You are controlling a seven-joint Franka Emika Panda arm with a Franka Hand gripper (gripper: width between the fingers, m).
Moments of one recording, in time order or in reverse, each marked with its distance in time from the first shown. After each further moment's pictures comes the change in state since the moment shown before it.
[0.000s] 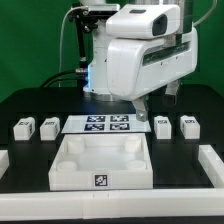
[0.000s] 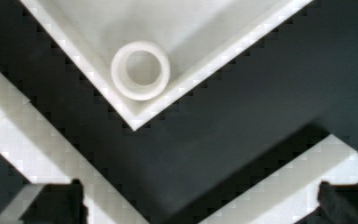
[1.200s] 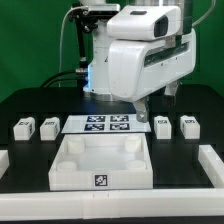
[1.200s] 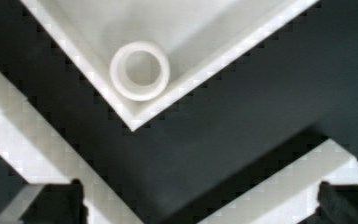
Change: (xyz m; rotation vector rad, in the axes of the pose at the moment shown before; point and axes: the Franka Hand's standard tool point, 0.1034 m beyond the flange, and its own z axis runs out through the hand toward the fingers) arm 0.000 0.000 0.001 0.001 -0.001 -0.032
